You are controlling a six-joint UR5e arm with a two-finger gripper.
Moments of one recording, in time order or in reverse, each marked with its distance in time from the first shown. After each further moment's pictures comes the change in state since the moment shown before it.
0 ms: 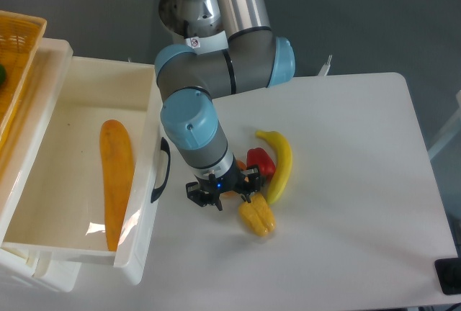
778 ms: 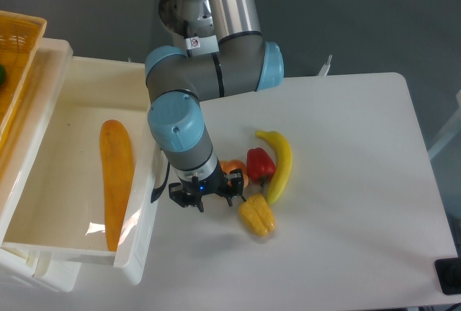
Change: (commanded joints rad) arm -0.032 0.014 -0.009 0.000 -0.025 0.002
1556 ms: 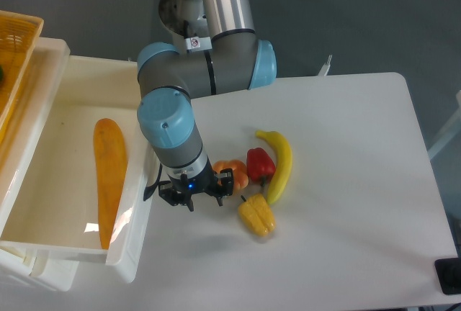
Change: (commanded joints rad) arm -0.037 0.000 -0.006 0.000 0.005 -0.002
